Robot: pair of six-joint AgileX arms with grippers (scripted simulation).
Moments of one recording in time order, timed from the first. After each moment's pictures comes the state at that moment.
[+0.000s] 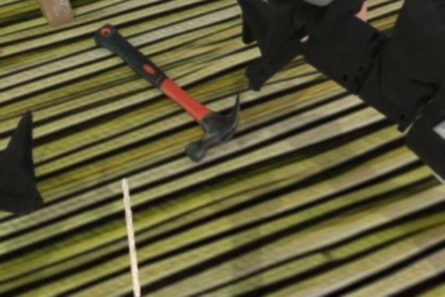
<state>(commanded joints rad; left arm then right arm) -0.09 0.23 0.17 0.08 0.14 0.02 0.63 1.52 0.82 0.75 -0.16 0.04</state>
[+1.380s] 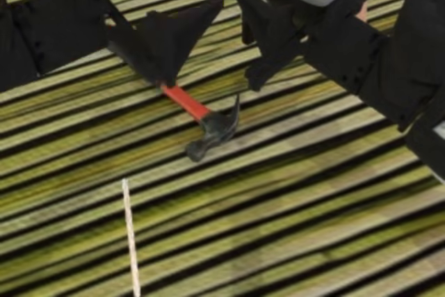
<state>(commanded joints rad) -0.38 1.22 0.81 0.38 0.60 0.07 0.63 1.52 0.82 0.75 -0.16 0.04</state>
